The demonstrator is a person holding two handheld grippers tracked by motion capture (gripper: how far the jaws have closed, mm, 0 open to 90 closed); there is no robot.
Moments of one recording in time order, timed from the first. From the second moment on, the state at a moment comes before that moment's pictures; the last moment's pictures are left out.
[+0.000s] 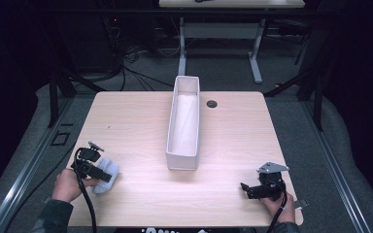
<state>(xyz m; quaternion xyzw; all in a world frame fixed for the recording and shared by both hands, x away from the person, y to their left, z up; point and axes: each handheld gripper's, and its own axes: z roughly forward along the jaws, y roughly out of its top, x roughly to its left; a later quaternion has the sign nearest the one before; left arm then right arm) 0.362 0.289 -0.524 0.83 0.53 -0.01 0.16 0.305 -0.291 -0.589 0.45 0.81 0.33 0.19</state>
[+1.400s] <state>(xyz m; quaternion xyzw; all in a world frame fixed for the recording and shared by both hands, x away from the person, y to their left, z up) 0.376 0.251 -0.475 0.86 0.48 0.00 0.16 0.306 -0.291 -0.589 0.45 0.81 0.34 0.19</state>
